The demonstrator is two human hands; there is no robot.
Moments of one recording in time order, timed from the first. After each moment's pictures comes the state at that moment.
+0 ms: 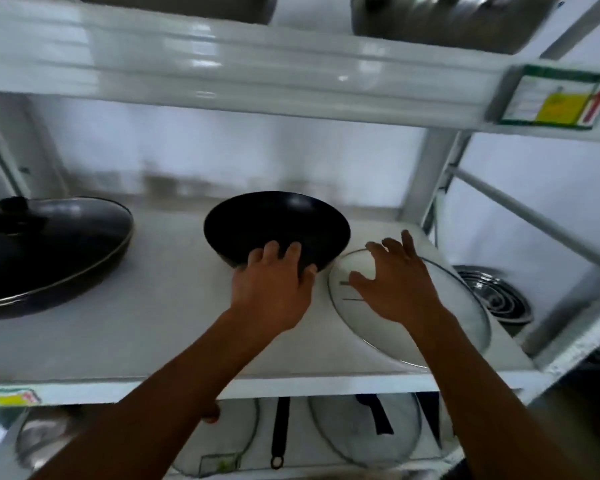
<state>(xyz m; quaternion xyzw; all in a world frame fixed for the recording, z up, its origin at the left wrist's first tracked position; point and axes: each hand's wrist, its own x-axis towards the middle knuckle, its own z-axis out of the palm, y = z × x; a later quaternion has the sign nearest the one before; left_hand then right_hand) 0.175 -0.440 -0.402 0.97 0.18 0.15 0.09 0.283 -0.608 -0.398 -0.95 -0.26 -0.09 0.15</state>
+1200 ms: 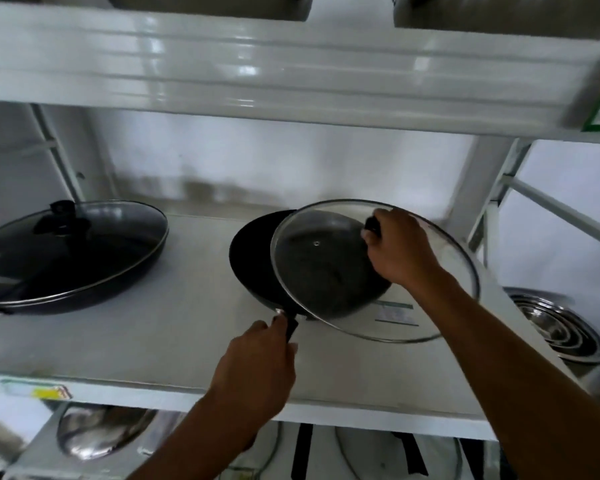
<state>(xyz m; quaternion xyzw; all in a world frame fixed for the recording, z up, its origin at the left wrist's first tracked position) 0.123 -0.440 -0.449 0.94 0.22 0.17 0.18 0.347 -0.540 -0.372 -0.90 -0.35 -0.18 0.22</state>
